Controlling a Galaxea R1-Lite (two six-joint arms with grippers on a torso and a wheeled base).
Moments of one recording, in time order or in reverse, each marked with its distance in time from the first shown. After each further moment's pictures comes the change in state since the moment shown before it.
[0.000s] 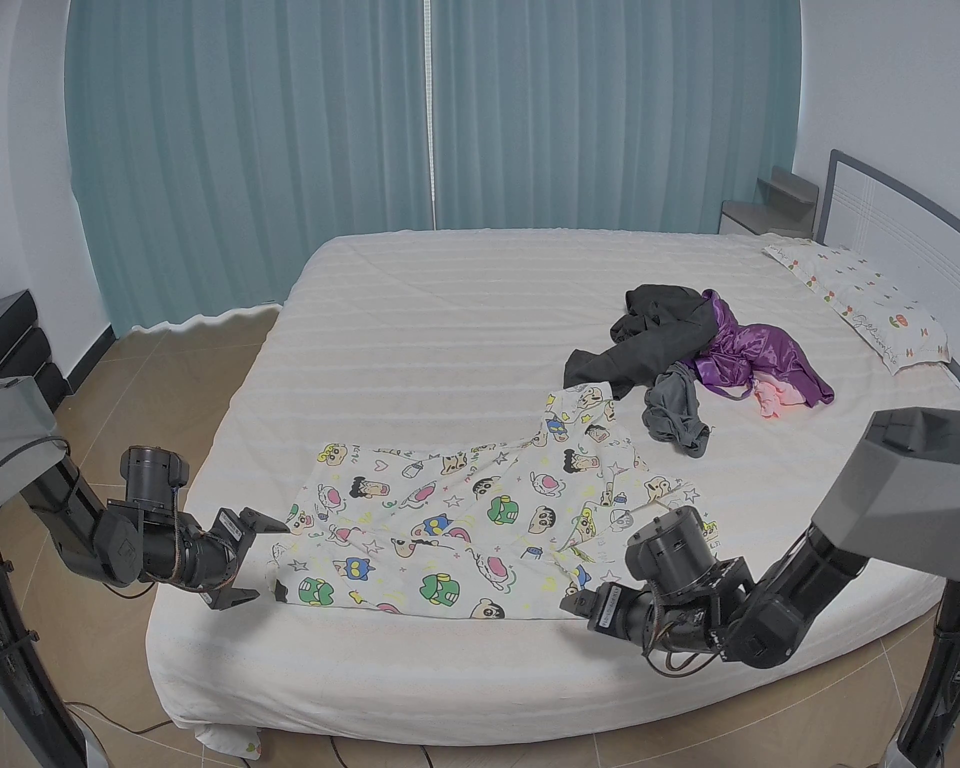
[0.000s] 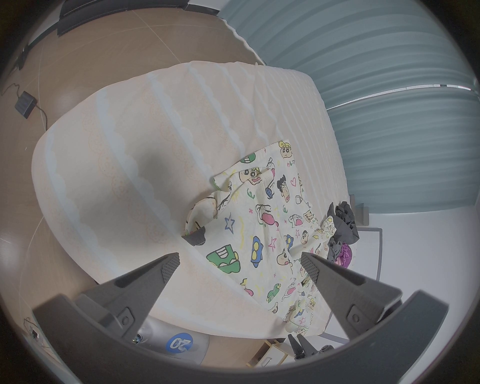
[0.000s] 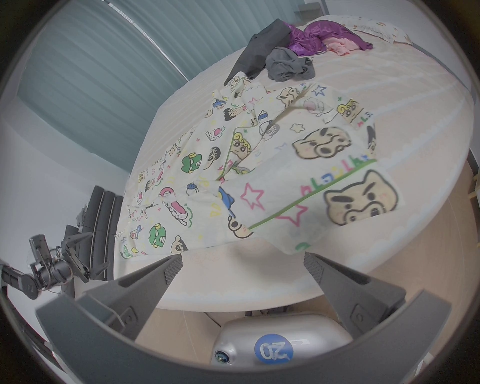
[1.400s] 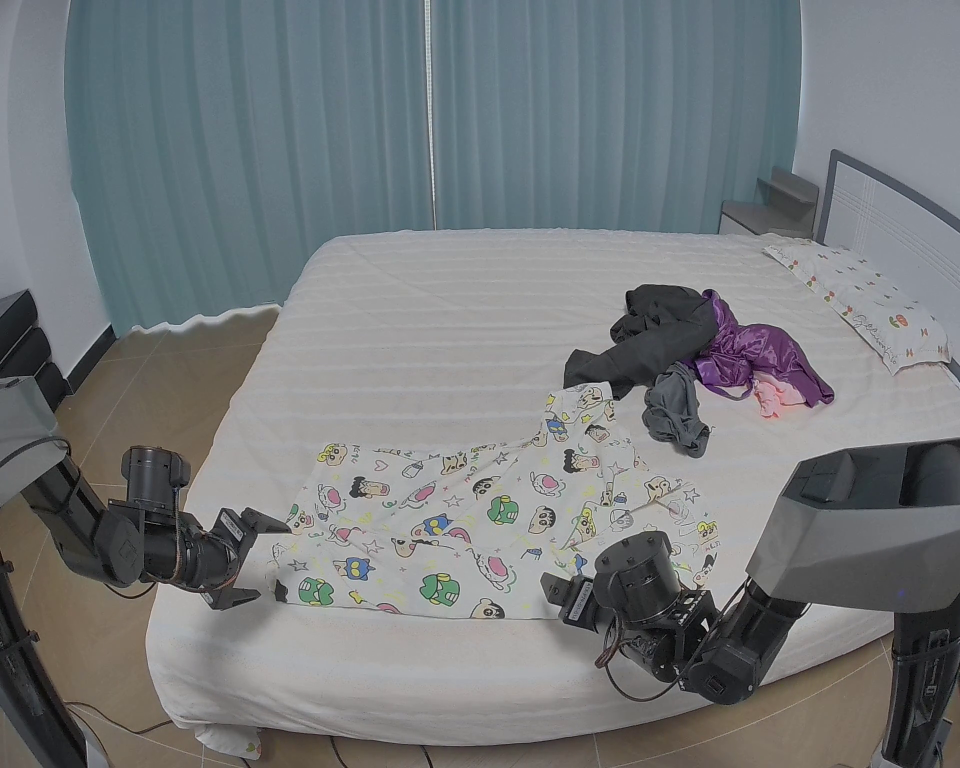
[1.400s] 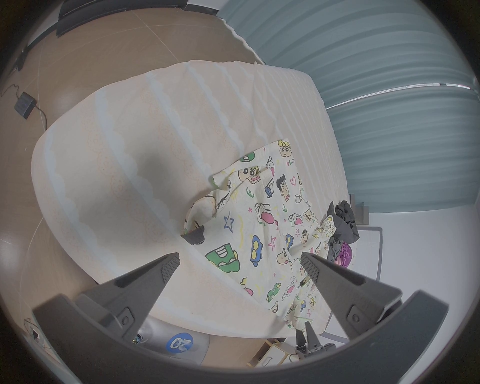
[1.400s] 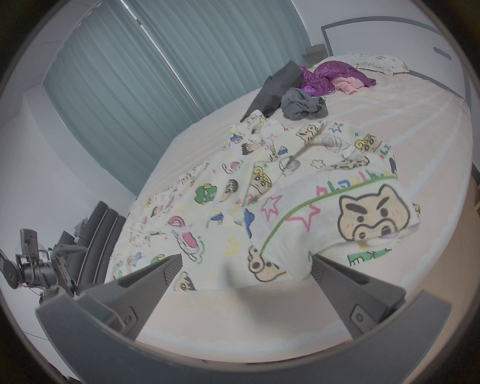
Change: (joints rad) left arm -0.004 0.000 0.000 0.000 0.002 0.000; right arm 0.066 0.108 0.025 -0.376 -0.246 -0.055
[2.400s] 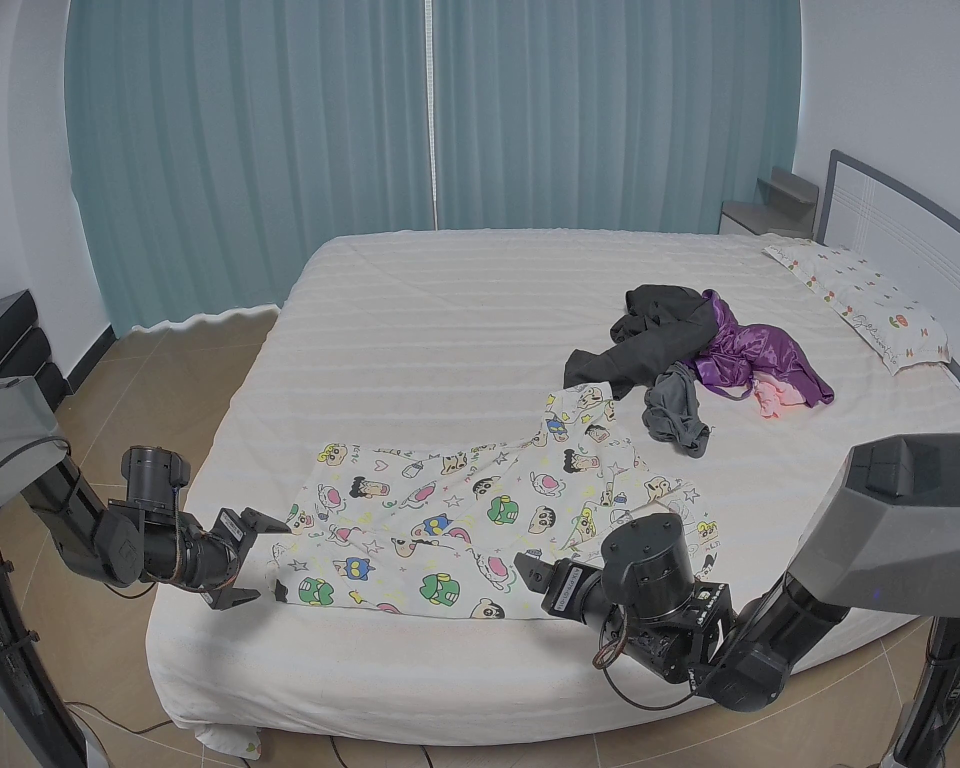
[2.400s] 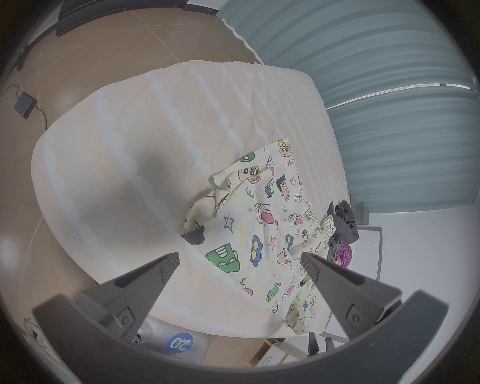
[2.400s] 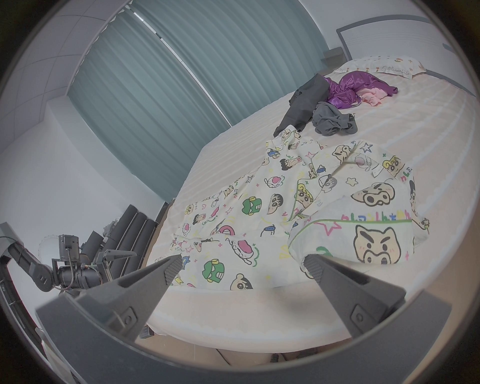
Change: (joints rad) left arm 0.000 0.000 0.000 0.000 0.000 0.000; right arm 0.055 -0.116 0.023 -0.011 0.039 -0.024
